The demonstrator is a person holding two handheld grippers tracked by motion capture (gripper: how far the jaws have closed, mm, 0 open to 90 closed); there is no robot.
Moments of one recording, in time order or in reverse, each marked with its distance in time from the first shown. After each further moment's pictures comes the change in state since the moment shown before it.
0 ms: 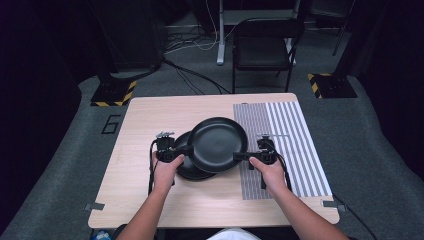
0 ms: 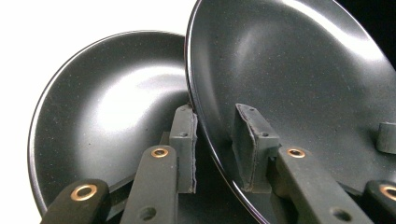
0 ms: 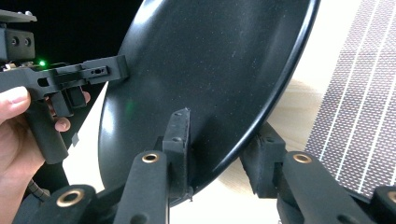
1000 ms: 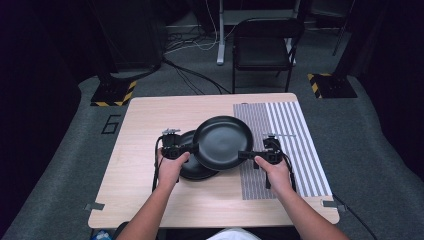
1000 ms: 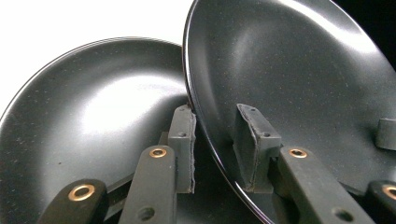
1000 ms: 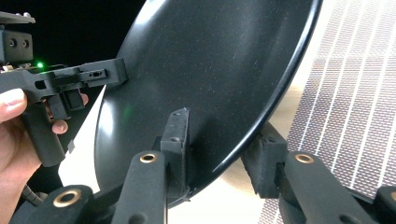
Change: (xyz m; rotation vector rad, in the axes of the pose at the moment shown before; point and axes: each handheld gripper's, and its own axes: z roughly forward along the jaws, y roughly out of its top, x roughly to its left) left arm -0.014 0.009 0.010 0.014 -0.024 0.028; right arm -0.006 0.001 -0.015 -0.036 -0.024 0.008
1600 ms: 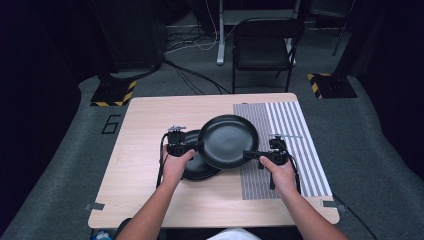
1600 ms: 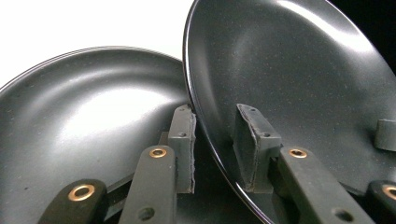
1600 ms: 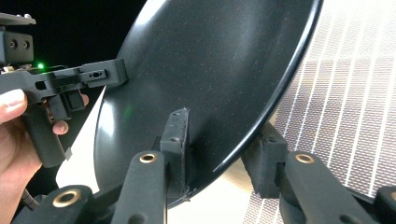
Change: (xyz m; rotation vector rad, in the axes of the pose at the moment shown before) left arm -0.012 0.008 0.010 0.011 -0.031 0.027; right arm -0.005 -0.002 -0.015 -0.032 -0.020 0.023
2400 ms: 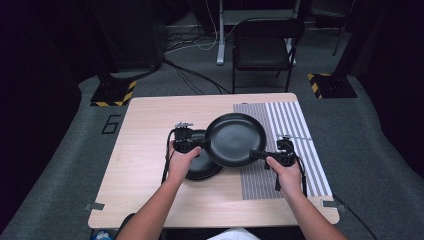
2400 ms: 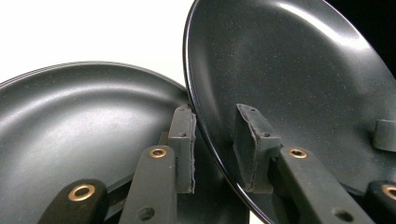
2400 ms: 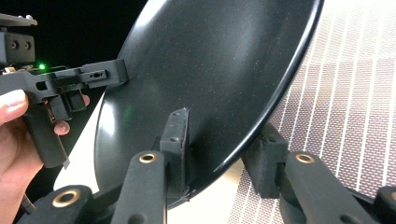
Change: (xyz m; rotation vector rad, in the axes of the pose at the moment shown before) left arm -0.015 0.011 0.011 0.007 -0.036 0.036; right arm -0.006 -0.002 -0.019 -0.045 -0.020 0.020
